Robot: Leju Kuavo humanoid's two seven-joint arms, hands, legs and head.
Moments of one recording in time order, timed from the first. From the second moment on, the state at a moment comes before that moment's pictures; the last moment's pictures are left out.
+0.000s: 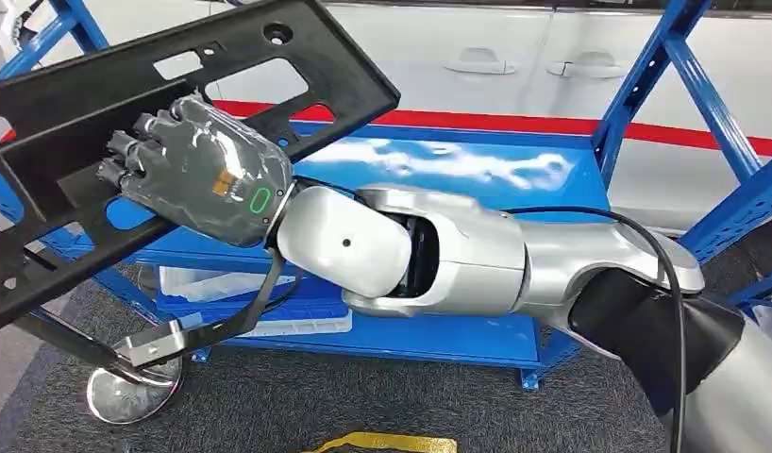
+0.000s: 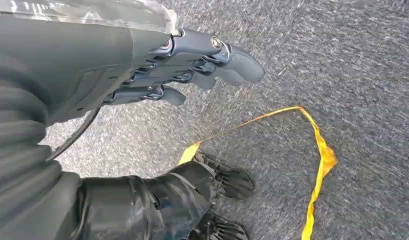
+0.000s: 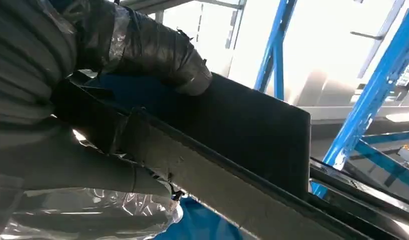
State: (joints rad) left arm -0.07 0.18 -0.28 -0.18 0.61 0.31 -0.02; right arm -1.26 -0.12 1.26 -1.35 1.11 0.19 0.10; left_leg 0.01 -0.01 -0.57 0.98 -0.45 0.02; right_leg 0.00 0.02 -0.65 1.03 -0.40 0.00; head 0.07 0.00
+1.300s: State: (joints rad) left arm -0.08 0.19 -0.31 -0.18 0.61 0.31 -0.02; right arm -1.24 -0.14 1.25 -1.36 1.16 0.18 0.09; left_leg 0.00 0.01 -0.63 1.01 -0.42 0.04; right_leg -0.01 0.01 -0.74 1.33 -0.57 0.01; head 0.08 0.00
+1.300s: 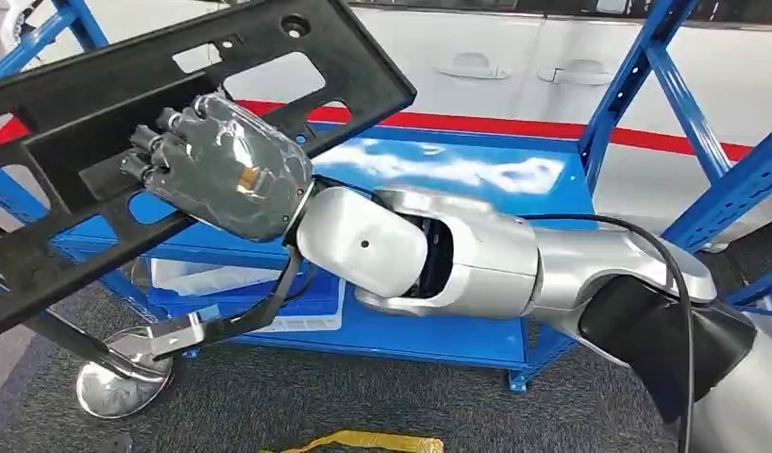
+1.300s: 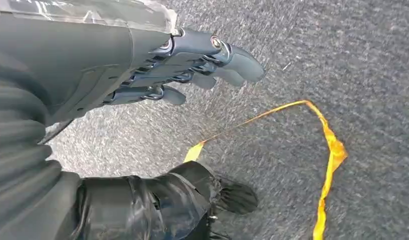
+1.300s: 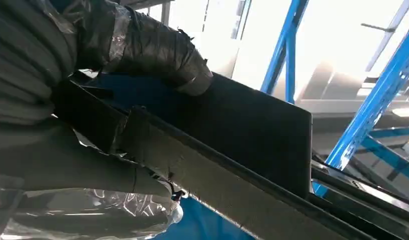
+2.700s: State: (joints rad) left arm -0.08 0.18 -0.33 -0.18 0.59 0.29 0.03; right arm -1.24 -0.13 1.24 -1.35 1.13 0.22 0.08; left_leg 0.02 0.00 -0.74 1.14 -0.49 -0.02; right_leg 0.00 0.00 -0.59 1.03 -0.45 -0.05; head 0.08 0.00
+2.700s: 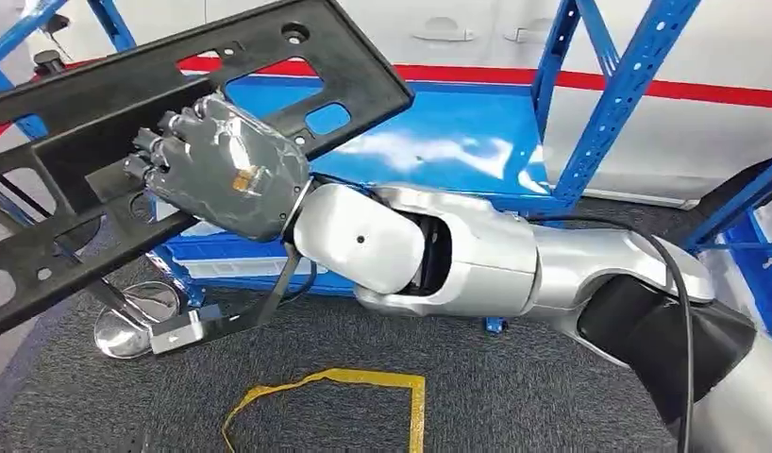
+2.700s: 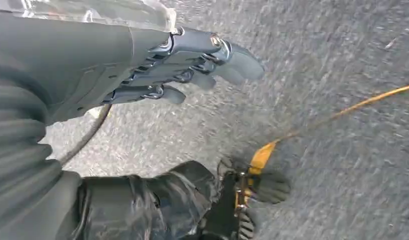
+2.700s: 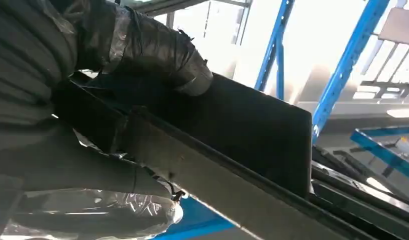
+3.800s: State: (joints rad) left arm -0.08 0.18 -0.34 -0.17 0.61 0.27 0.03; right arm -1.27 -0.06 1.25 -1.24 1.13 0.19 0.07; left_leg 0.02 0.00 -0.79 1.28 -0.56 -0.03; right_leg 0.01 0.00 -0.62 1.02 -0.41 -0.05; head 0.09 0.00
